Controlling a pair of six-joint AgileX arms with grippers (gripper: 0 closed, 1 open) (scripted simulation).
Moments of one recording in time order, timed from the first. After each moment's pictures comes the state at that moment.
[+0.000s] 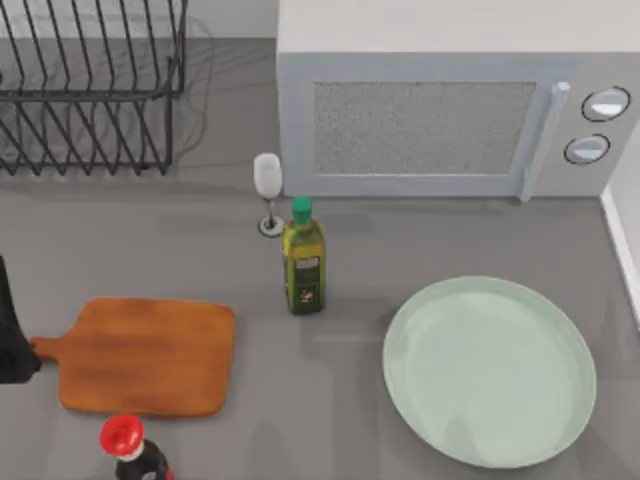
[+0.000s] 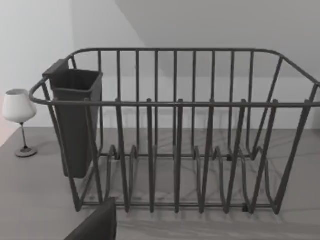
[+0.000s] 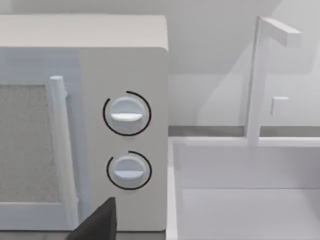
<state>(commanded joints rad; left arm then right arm) 0.00 0.00 0.00 0.00 0.00 0.00 0.00 0.01 0.01 -0.01 0.00 0.00</state>
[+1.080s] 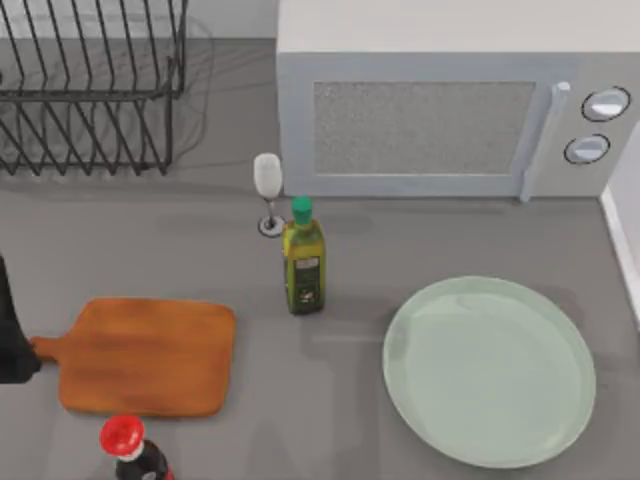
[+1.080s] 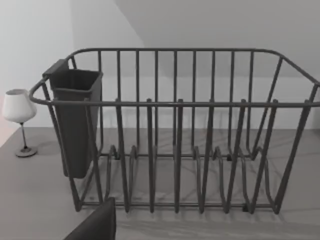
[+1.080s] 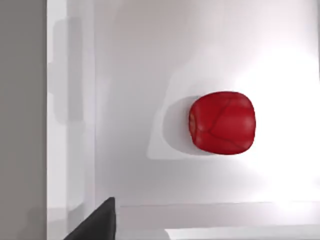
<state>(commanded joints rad) 0.00 0.00 0.00 0.00 0.00 0.00 -0.20 1.45 1.05 -0.73 0.00 -0.19</state>
